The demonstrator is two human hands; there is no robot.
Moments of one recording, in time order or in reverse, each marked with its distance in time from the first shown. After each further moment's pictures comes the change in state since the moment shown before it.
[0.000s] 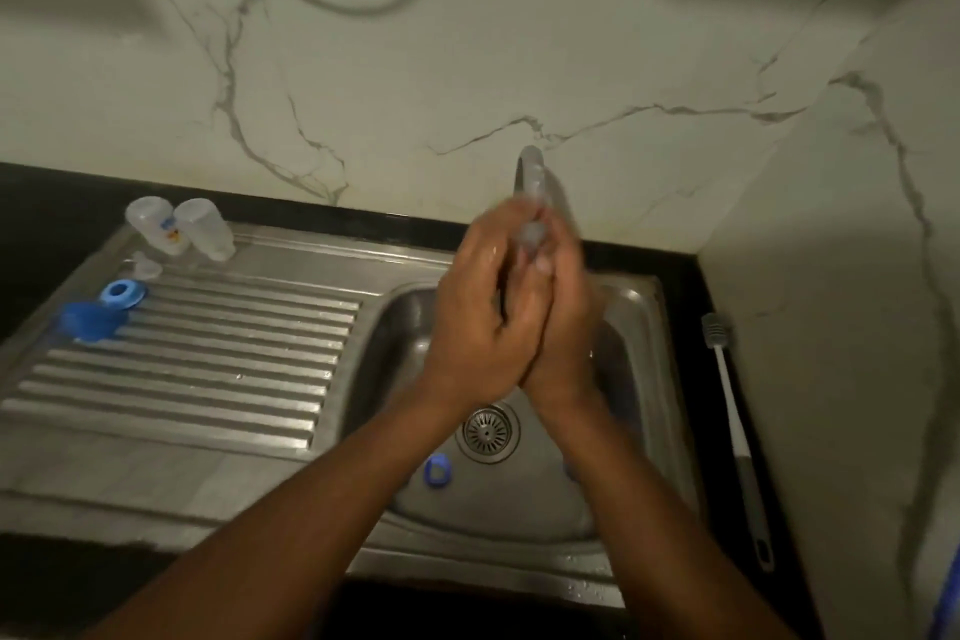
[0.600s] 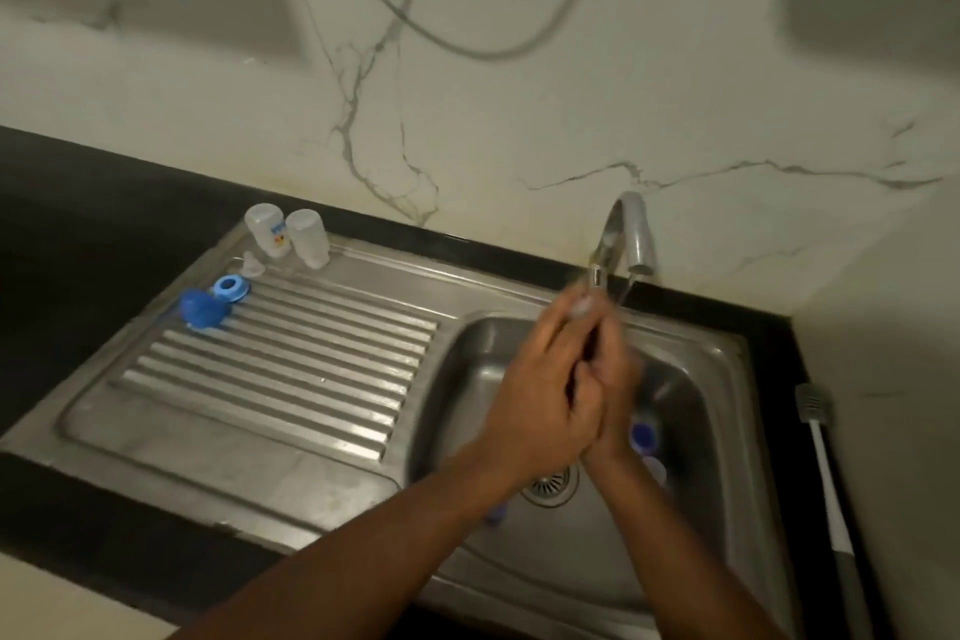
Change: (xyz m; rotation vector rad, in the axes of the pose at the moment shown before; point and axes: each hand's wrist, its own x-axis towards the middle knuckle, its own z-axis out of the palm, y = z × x) left_hand -0.031 -0.042 -0.025 0.258 -0.166 -0.099; right_hand -0.021 0.050 0.038 -0.190 -0.156 0.304
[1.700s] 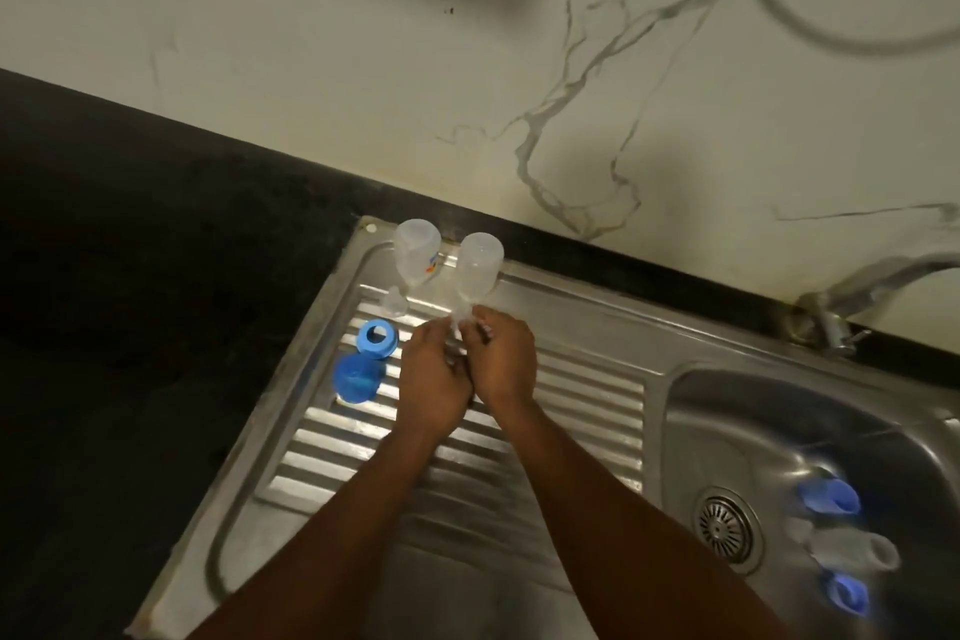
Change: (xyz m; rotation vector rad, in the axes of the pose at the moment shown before) left_hand 0.016 -0.377 -0.242 -0.027 0.178 -0.576; right_hand 0.078 -0.023 0.442 -0.389 -0.149 0.103
